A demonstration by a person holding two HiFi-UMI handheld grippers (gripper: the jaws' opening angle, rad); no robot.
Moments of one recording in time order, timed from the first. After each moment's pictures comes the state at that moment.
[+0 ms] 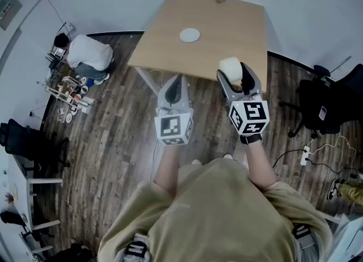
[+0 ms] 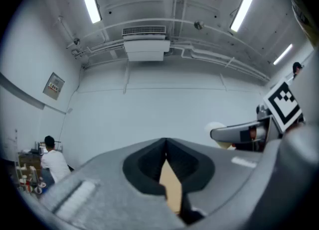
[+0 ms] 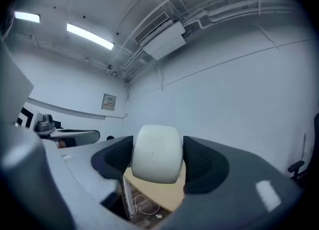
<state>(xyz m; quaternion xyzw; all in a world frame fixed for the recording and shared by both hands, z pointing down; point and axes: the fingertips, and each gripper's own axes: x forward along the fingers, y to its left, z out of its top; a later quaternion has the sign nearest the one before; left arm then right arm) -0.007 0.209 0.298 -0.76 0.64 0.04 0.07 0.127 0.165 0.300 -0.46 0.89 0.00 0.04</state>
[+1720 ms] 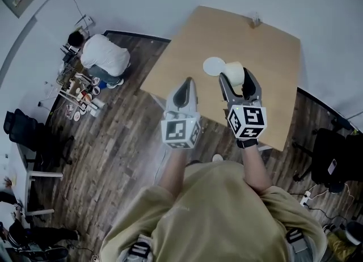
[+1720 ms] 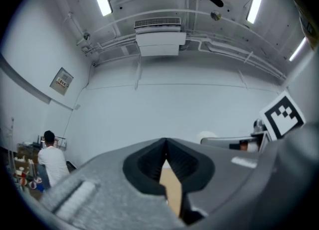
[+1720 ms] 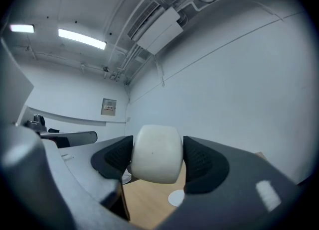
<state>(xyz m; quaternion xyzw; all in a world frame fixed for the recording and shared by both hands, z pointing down) -0.106 -0.048 0.296 -0.72 0.69 0.07 0.06 0.002 -0.115 0.307 -0.41 0.91 -0.02 0.07</state>
